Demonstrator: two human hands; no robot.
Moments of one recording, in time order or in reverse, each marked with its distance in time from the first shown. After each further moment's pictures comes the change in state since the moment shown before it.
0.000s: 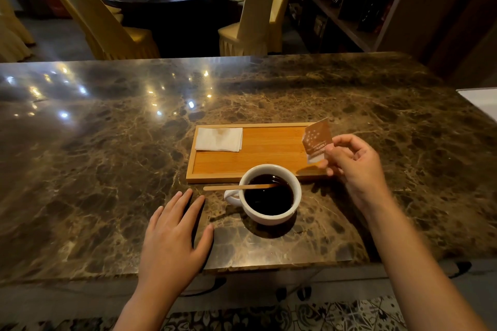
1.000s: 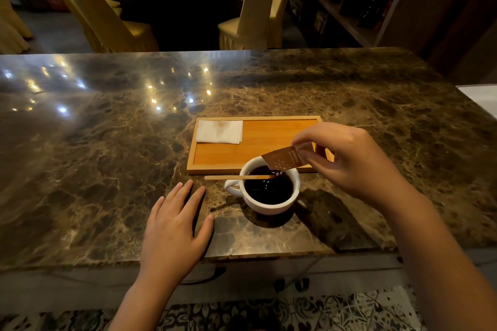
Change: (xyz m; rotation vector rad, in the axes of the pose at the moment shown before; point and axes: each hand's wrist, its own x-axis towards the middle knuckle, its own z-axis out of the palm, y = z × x) left_hand -0.001 0.000 0.000 0.004 0.006 0.006; right_hand -0.028 -0.055 0.022 -1.017 -0.416 -0.773
